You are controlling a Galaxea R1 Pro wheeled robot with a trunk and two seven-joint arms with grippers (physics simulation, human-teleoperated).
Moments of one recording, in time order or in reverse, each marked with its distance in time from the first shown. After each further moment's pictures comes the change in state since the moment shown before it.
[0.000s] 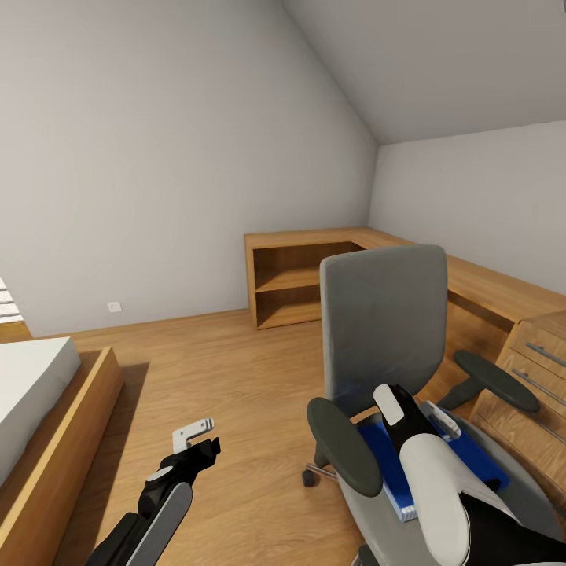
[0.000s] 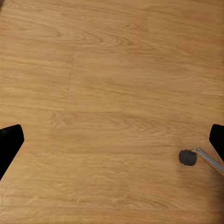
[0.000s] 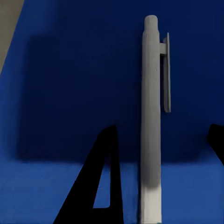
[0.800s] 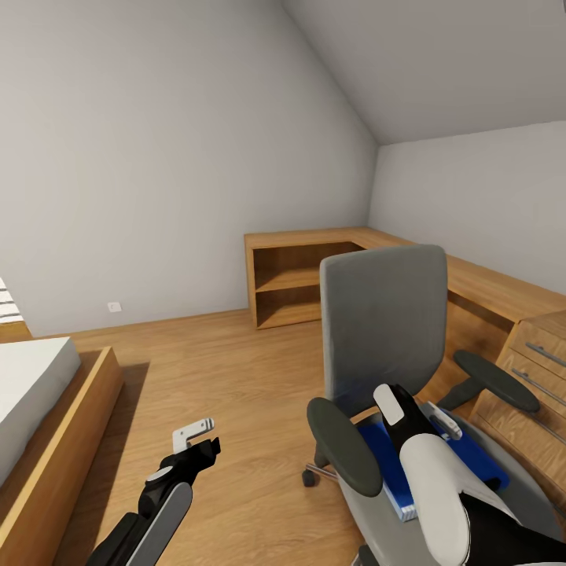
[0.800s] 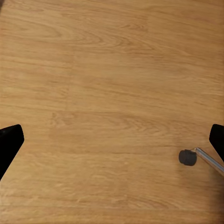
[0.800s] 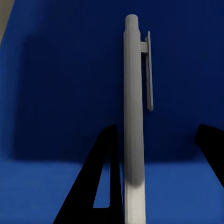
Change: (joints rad) left arm 0.000 0.000 0.000 0.000 0.000 0.000 0.000; right arm 0.000 -0.001 -0.001 0.000 -0.004 0.000 -0.021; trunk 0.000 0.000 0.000
